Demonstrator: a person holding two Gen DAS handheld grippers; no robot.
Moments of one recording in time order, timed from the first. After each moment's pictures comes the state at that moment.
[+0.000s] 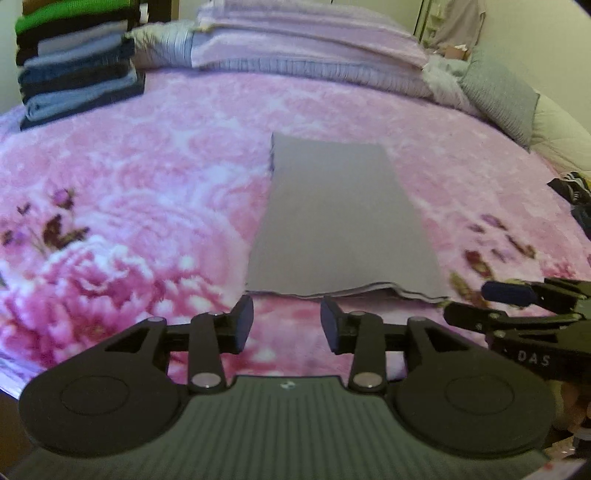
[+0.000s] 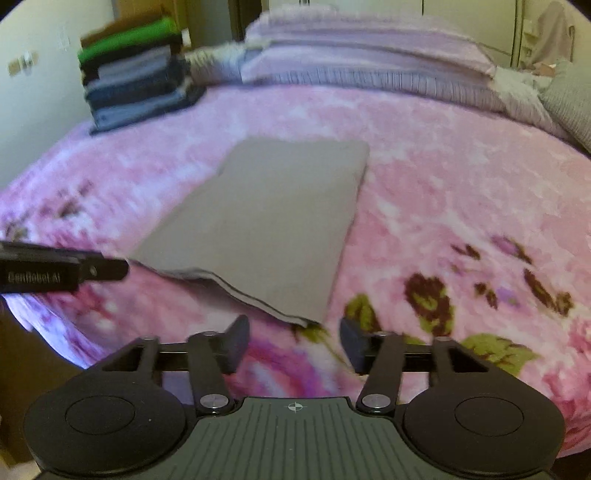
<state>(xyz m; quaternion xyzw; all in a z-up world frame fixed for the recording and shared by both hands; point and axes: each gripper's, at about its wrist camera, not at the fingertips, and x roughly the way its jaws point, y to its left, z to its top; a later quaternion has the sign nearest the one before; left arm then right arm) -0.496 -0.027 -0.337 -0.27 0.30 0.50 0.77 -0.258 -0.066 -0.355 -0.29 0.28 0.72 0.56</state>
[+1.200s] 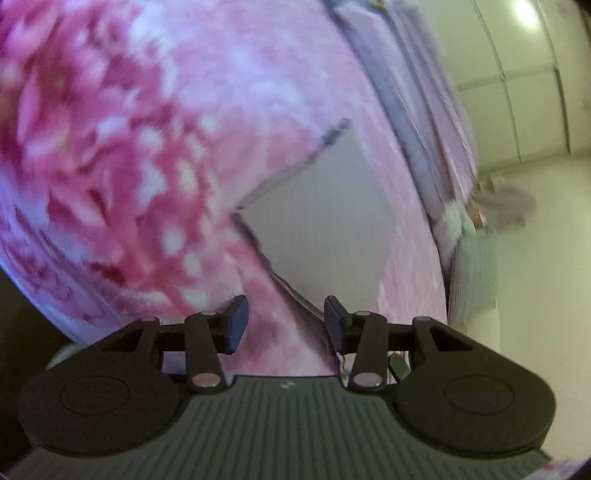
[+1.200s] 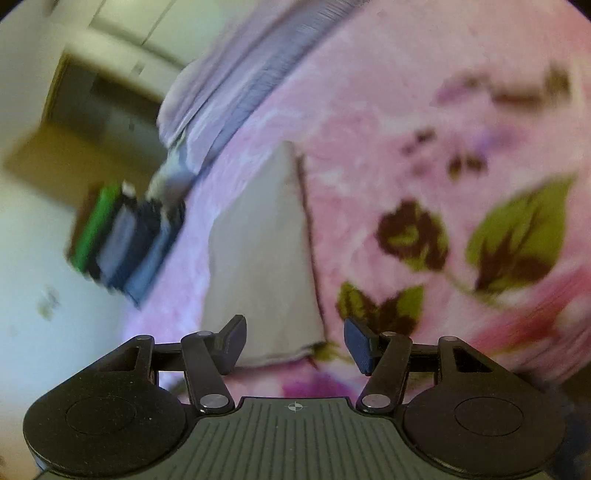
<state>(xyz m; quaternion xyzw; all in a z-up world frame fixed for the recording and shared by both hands) -0.542 0.008 -0.426 -0.65 0.03 0.44 0.62 -0.153 -0.039 -0.398 0.03 0.58 0.64 0.50</state>
